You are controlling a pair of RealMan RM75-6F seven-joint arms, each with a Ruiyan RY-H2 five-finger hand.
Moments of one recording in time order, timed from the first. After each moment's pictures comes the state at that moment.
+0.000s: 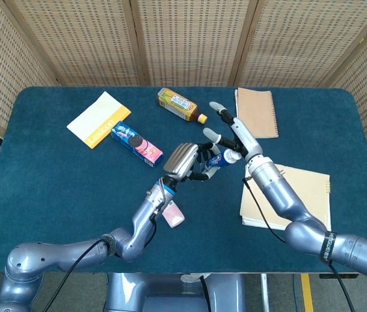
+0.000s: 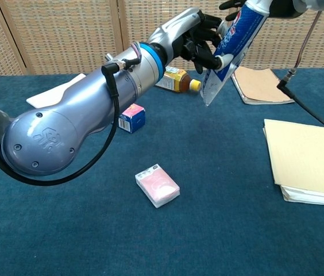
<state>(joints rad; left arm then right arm) -1.10 -1.96 -0.47 -1.16 1.18 0.99 -0.18 0.85 -1.23 0.53 -1.68 -0.77 0.69 0.48</state>
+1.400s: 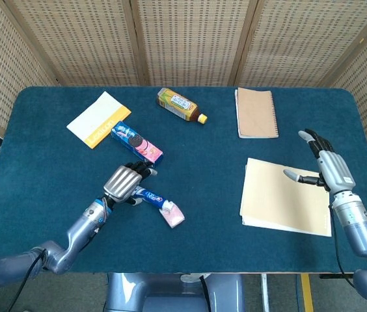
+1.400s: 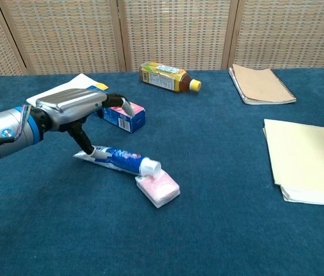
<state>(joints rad) -0.80 -1.64 -0.07 -1.29 1.33 1.01 0.14 0.47 -1.08 0.24 -1.55 -1.25 1.03 0.39</state>
